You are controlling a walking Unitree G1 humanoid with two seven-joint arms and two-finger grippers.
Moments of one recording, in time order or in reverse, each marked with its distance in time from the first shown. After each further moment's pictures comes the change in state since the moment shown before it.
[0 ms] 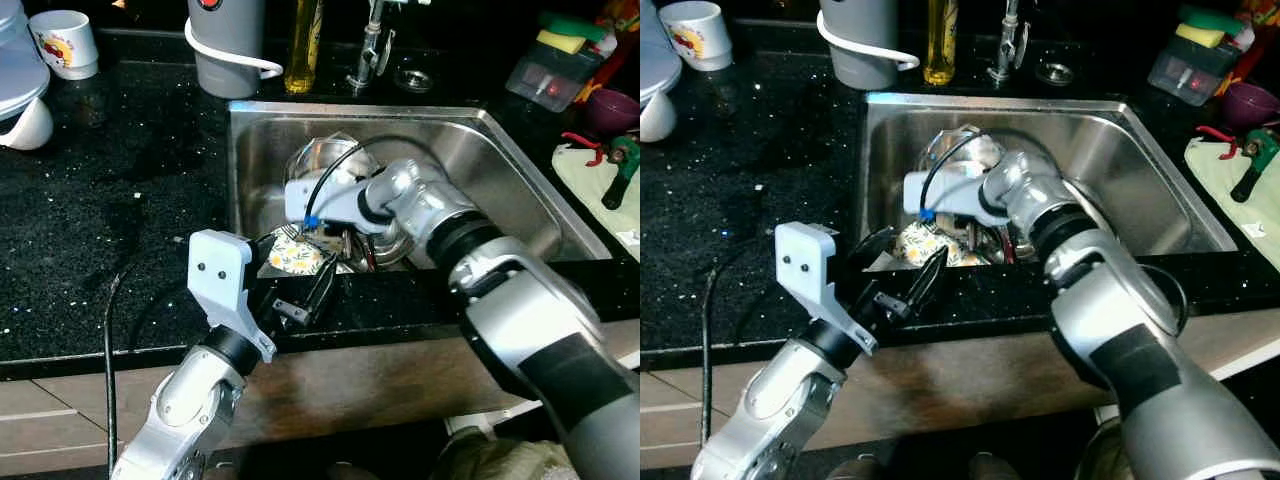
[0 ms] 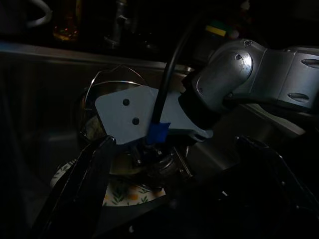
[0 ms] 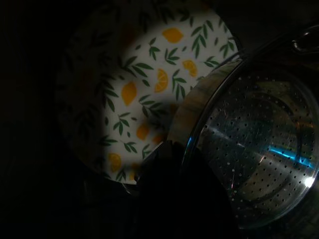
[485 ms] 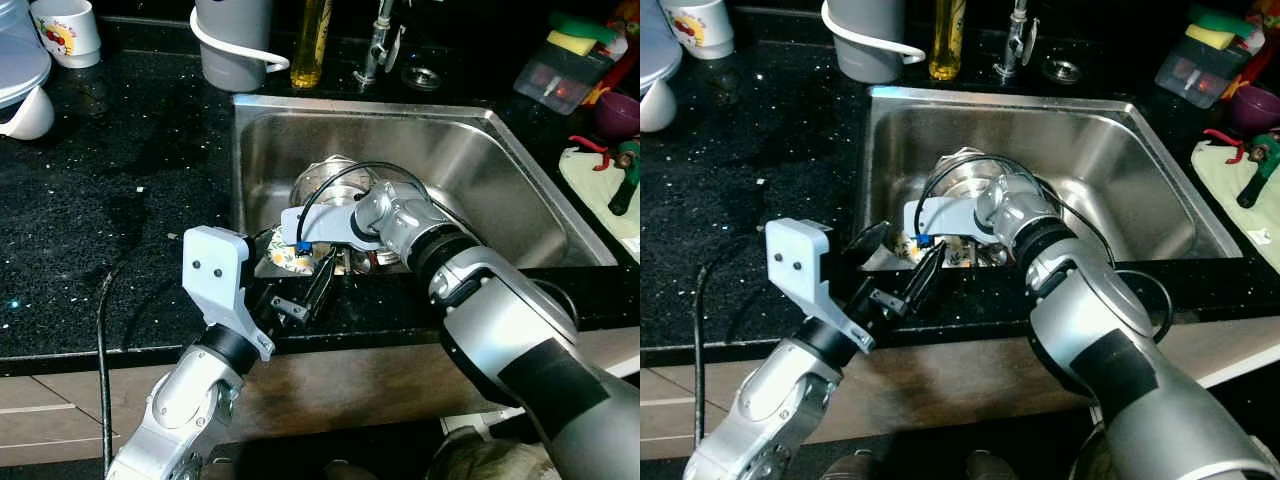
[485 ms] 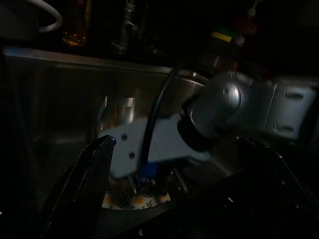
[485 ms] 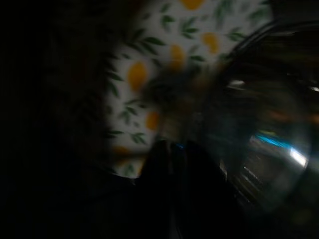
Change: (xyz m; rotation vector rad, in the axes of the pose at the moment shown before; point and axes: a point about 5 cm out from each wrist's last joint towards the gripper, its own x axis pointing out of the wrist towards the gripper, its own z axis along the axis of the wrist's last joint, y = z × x) left arm -0.001 -0.001 0.006 0.007 -0.017 0.012; right arm 0.019 0.015 -0.009 0.035 0.118 0.011
